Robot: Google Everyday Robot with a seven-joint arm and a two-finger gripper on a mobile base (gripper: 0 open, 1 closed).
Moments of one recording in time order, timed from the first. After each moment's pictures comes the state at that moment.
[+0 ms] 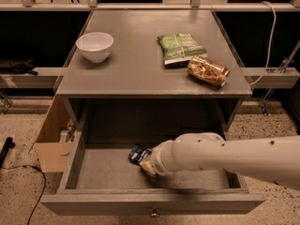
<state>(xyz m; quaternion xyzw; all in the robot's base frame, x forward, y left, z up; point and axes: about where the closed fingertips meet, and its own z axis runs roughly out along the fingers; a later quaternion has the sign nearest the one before) 0.471 0.010 0.603 -0.42 0.85 0.15 0.27</state>
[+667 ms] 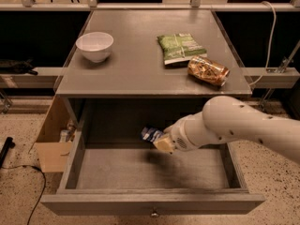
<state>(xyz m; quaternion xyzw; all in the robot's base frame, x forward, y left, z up) 0.497 -0.034 0.683 -0.43 0.84 0.19 0.28</state>
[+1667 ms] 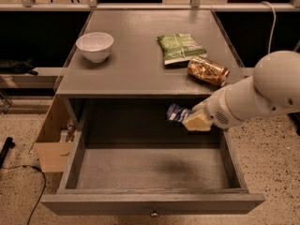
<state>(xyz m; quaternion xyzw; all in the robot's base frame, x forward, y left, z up) 0.495 -0.116 0.790 -0.44 0.84 0.14 0.28</state>
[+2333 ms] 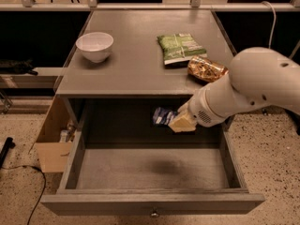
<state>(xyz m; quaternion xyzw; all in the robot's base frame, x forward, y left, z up) 0.495 -0.082 0.788 -0.48 0.83 0.14 0.27</state>
